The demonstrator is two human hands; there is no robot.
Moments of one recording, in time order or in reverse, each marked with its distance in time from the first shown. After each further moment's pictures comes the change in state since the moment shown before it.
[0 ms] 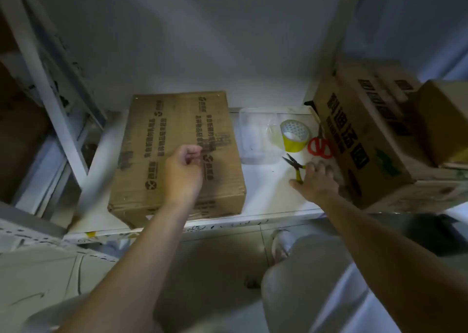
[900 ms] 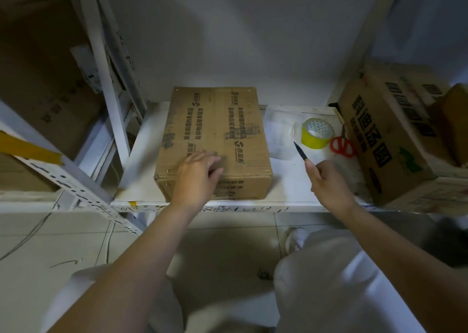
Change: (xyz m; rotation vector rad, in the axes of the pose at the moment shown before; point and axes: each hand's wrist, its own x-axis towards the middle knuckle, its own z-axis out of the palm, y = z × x) left_hand -0.032 -0.026 -0.063 0.656 -0.148 0.391; right_hand -0.093 -0.033 -0.029 0.619 0.155 -0.306
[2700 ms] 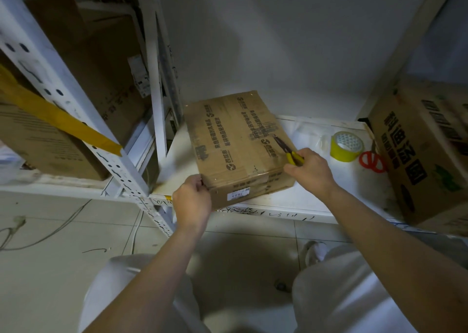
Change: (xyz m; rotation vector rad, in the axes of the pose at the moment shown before) left_hand -0.054 -0.028 -0.027 -0.243 0.351 -0.574; right_hand 0.005 -0.106 0.032 0.063 -0.090 -0.050
